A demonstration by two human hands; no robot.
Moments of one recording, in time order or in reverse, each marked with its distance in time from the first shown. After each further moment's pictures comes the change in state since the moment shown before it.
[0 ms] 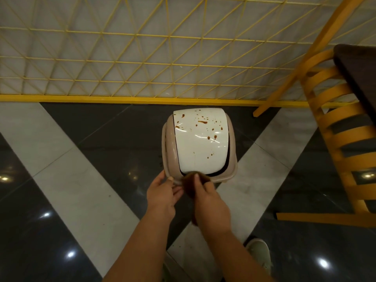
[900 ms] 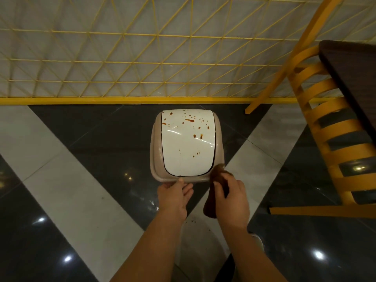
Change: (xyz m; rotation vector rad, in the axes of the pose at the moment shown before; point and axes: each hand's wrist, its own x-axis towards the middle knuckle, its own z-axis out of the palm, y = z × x) left_hand -0.011 -0.028 0.029 0.001 -0.090 -0.101; right_hand -0.005 0.045 -0.018 0.508 0.378 0.333
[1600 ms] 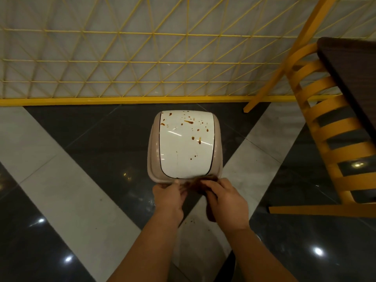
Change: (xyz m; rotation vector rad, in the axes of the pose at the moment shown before) left_hand 0.005 0.001 0.000 0.003 0.072 0.063; right_hand 0.007 0.011 0.001 -0.306 -0.069 -0.459
